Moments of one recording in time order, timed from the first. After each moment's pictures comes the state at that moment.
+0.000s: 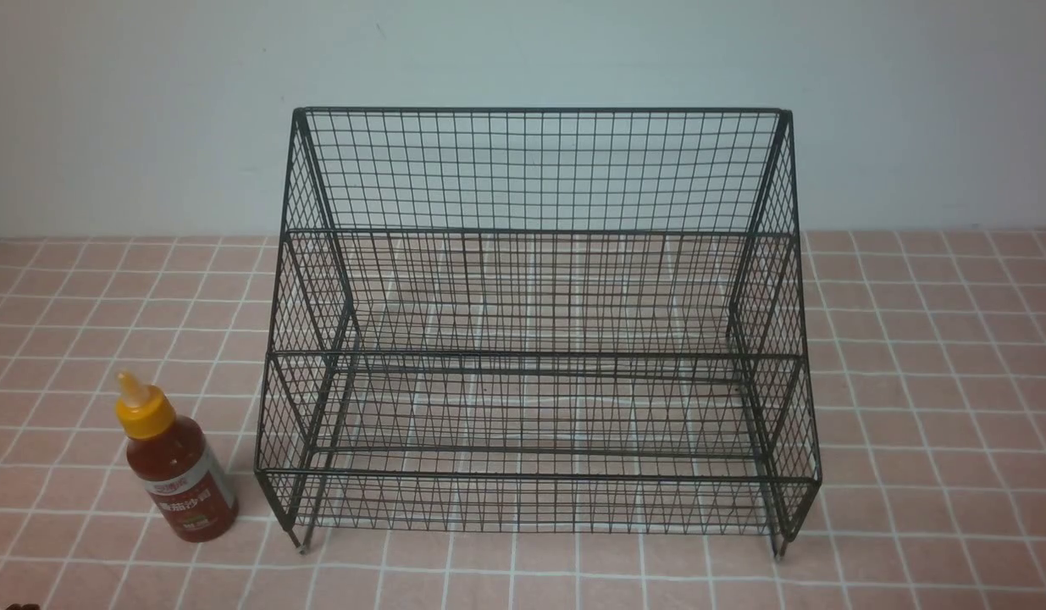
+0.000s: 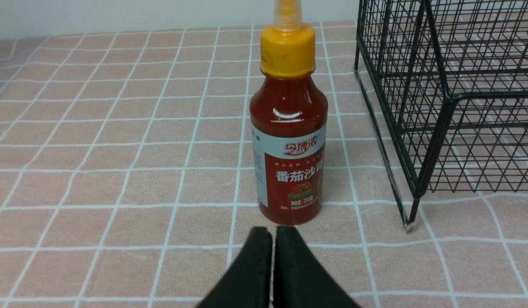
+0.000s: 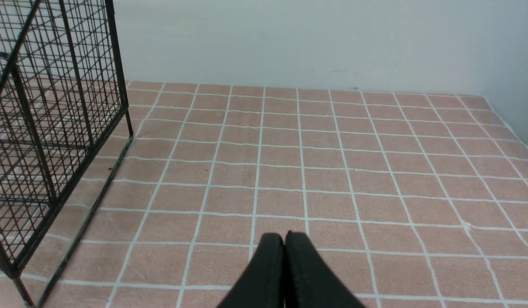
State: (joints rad) right arm -0.05 -0.02 0.02 -0.01 0.39 -0.01; left arm -0.05 -0.01 0.03 0.08 0.39 -0.07
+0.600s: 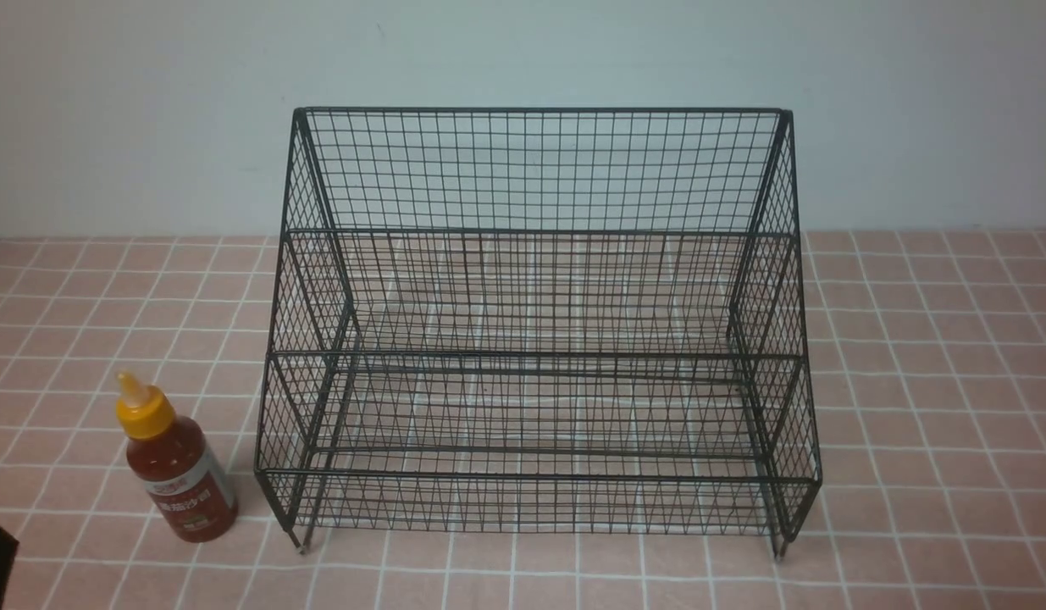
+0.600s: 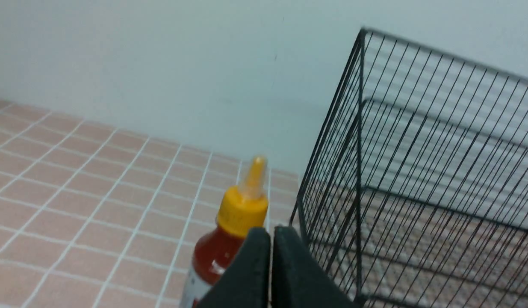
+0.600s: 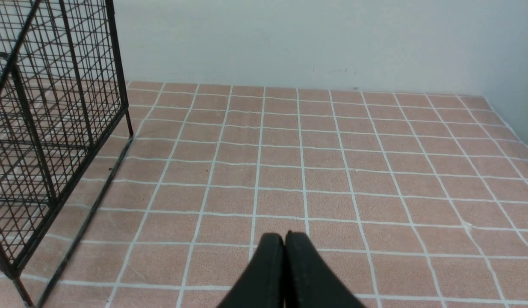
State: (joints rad) right arm -0.05 -0.02 0.02 -0.01 0.39 -0.01; left arm -0.05 -0.01 0.03 -0.01 0.05 -0.32
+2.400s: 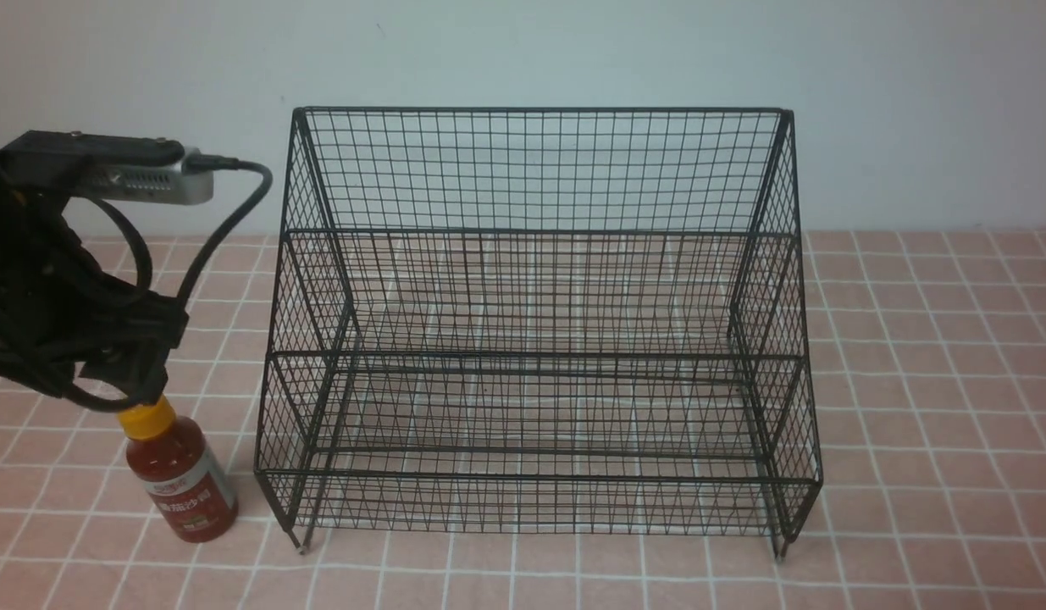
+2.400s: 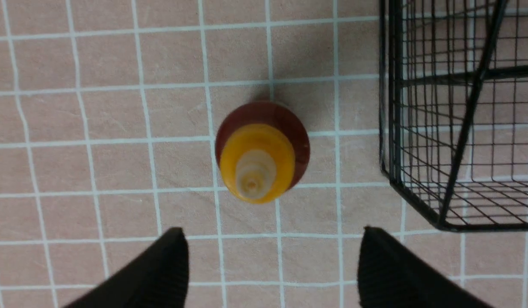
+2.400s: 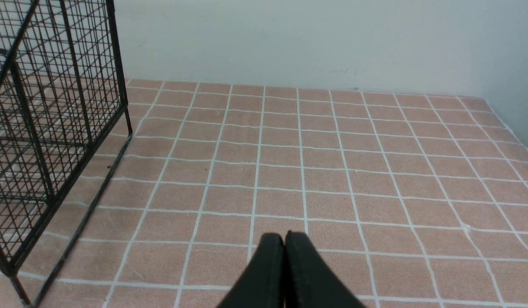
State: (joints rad) right arm -0.05 -0.02 0.02 -0.01 0.39 -0.02; left arm -0.05 1.45 -1.23 0.04 1.18 0.02
